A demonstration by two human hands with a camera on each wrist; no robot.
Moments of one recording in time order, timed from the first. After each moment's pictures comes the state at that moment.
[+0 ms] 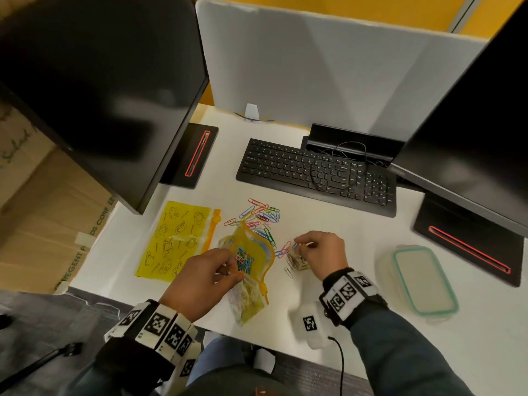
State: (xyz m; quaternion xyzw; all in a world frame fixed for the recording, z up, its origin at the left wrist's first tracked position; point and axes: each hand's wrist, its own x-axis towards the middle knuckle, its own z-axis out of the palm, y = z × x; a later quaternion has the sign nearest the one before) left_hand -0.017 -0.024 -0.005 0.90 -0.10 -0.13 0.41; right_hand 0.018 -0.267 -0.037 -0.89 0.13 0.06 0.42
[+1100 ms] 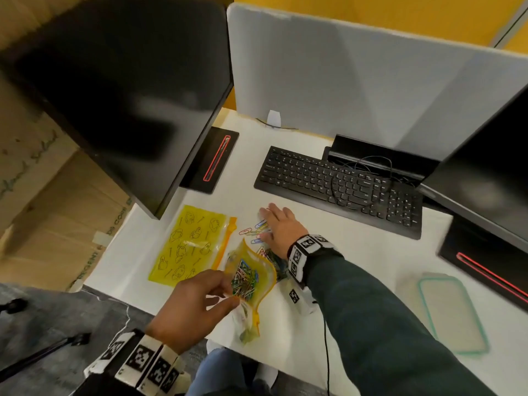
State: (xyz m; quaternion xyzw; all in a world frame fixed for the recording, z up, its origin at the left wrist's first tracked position) left_hand -0.034 0.004 -0.006 0.88 -0.04 -0.12 0.46; right_hand 0.110 -0.195 -0.067 -0.95 -0.15 0.21 0.17
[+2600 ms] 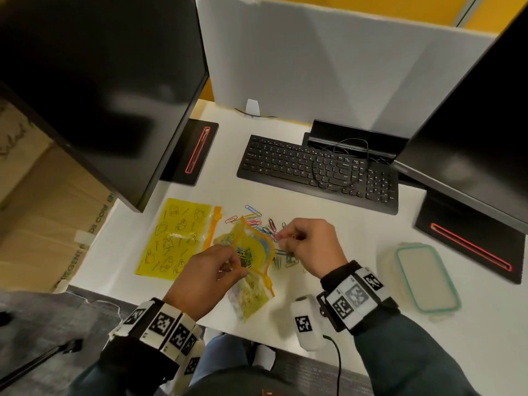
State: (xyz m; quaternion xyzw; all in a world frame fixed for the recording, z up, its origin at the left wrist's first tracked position) left_hand -0.016 -0.026 -0.002 0.90 -0.11 -0.11 0.42; right_hand 0.019 -0.237 0.014 -0.87 0.05 0.10 0.48
